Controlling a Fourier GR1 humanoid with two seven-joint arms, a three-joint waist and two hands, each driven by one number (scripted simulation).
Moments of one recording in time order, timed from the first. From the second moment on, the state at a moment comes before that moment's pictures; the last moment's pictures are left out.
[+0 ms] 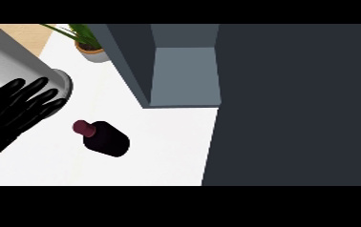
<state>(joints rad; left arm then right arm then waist) -0.05 0.52 0.15 -1.98 1.03 -0.59 0.41 0.06 -0.10 0.44 -2.51 0.00 -0.18 0.55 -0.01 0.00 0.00</state>
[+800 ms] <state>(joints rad) -0.07 0.35 0.15 -1.70 0.68 -0.80 0.24 0.01 -0.16 0.47 -2.51 0.03 -0.26 0.58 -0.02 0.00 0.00</state>
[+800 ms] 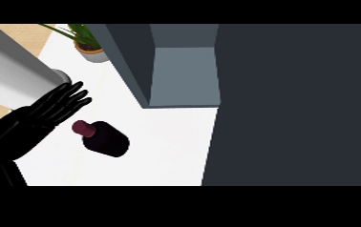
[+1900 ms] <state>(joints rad) -0.14 0.29 0.22 -1.24 0.13 -0.91 -0.21 -0.04 -0.23 0.55 -2.51 0.05 -0.37 0.60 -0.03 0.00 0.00</state>
